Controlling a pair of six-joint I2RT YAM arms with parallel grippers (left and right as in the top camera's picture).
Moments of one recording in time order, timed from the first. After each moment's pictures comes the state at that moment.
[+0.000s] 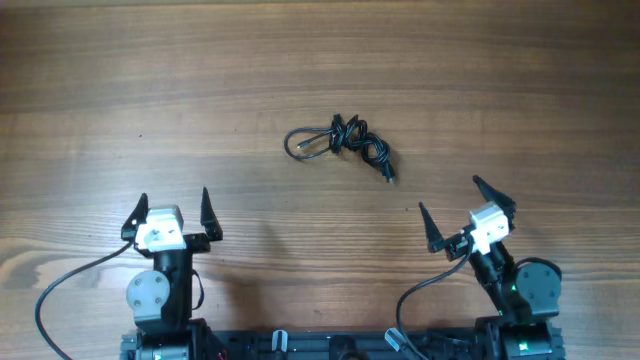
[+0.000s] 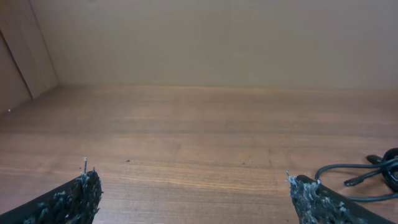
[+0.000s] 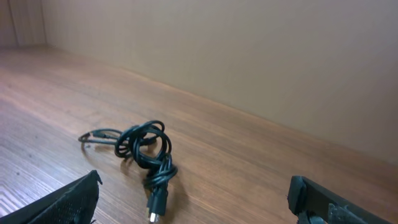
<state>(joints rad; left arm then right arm) 0.10 0.02 0.02 -0.09 0.00 0.02 0.08 0.10 0.05 0.02 -0.34 -0.19</state>
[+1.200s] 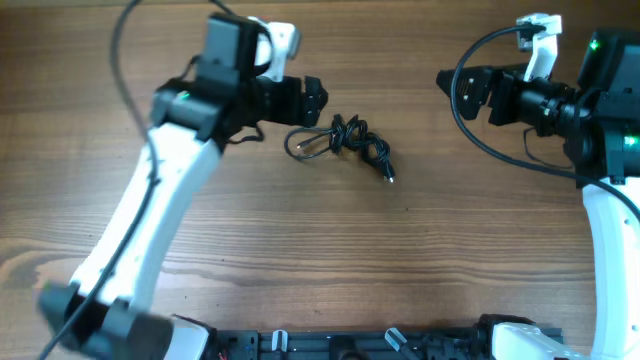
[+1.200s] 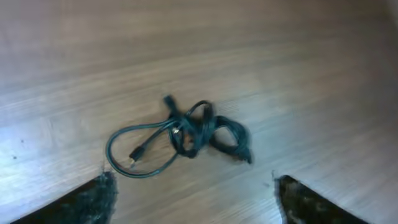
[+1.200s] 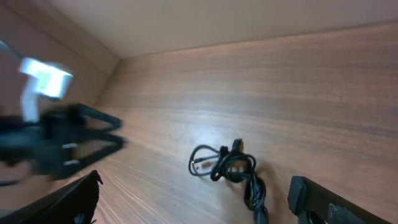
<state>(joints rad) -0.37 1.62 1.56 -0.85 0.26 -0.22 -0.09 1.33 1.40 -0.77 -0.74 0.14</state>
